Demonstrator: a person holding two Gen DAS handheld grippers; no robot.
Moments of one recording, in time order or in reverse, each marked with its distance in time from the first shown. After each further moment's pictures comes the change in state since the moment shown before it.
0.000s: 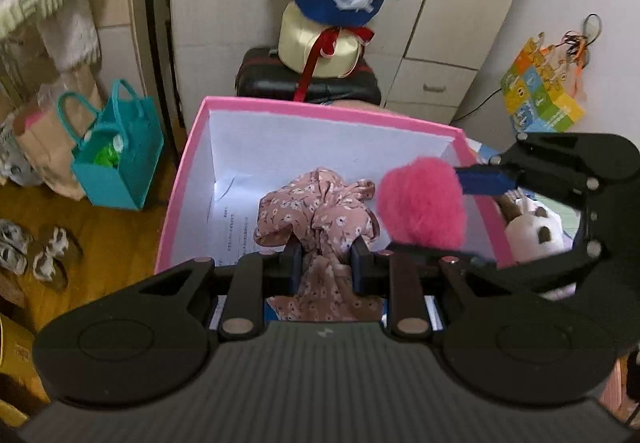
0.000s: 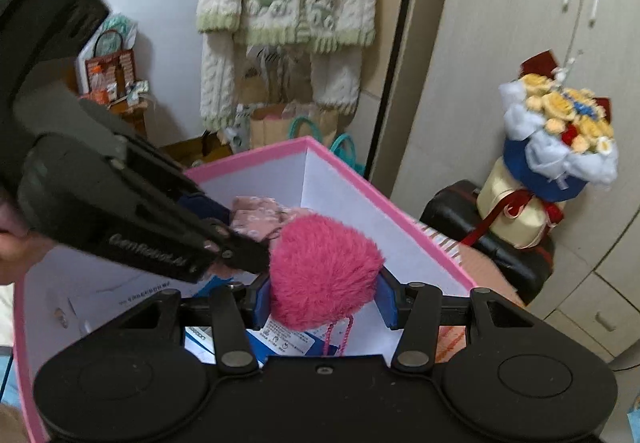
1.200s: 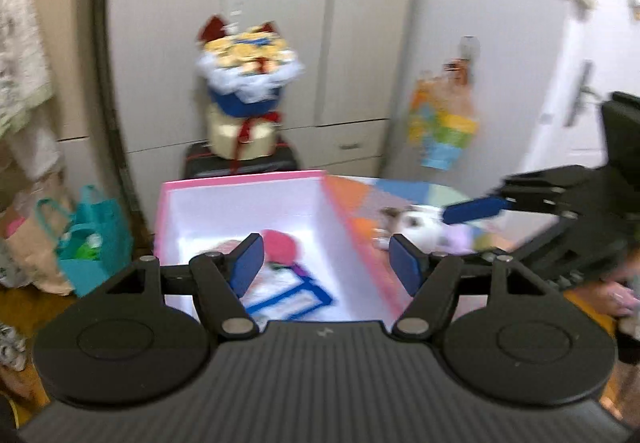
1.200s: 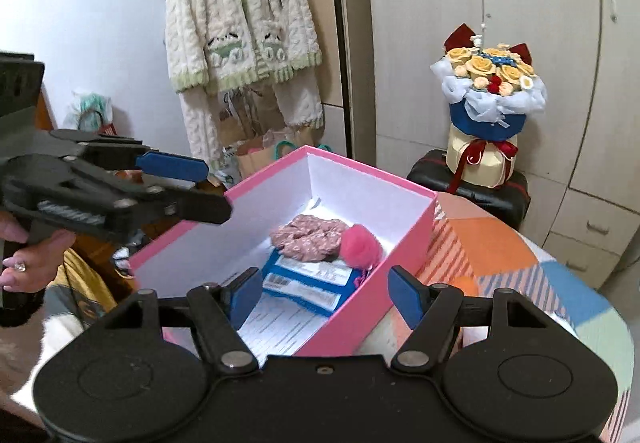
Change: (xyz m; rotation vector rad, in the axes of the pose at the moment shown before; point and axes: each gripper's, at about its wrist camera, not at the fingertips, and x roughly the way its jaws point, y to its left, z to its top) left arm -0.161 -0.052 -0.054 0.253 -0.252 -0.178; right arm -0.151 0.029 -0.056 0.329 -0.102 -0.038
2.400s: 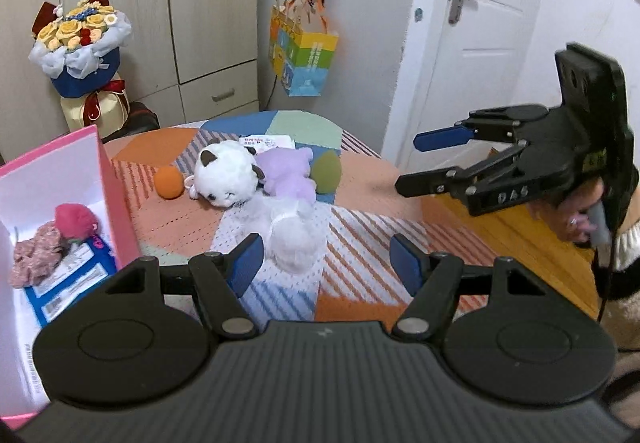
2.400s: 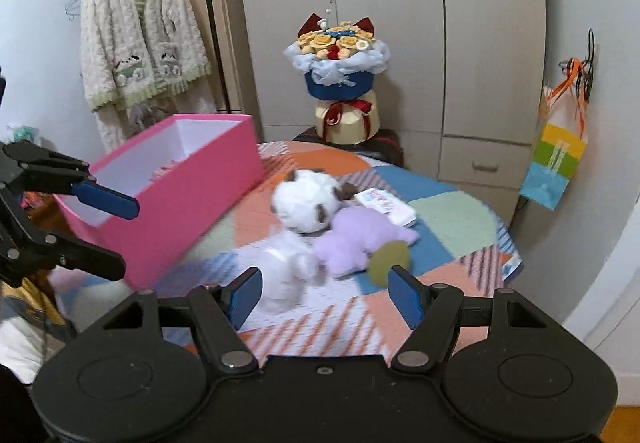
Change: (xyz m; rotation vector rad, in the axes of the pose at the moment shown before) left arm 0.081 -0.165 -0.058 0.204 0.158 -0.223; right arm -0.096 -0.120 -0.160 0.111 -0.095 -0.238
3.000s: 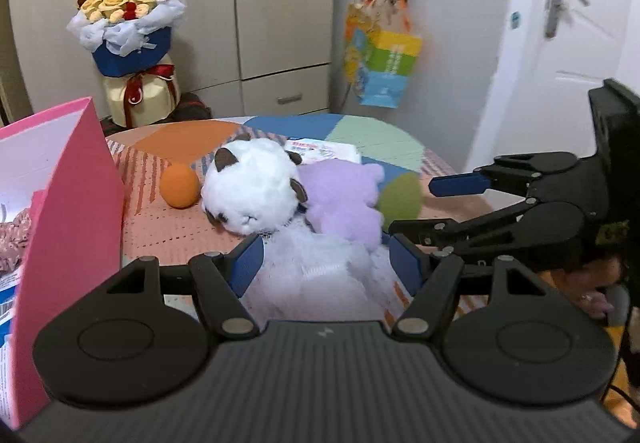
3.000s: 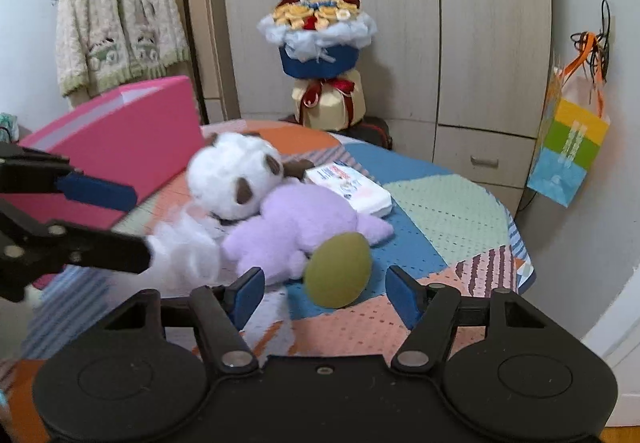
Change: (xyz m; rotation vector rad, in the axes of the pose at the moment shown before) left arm 0.117 0.006 0.008 -0.113 -0.047 0.236; right arm 0.112 -0.049 -0.017 0.011 0.039 -0.017
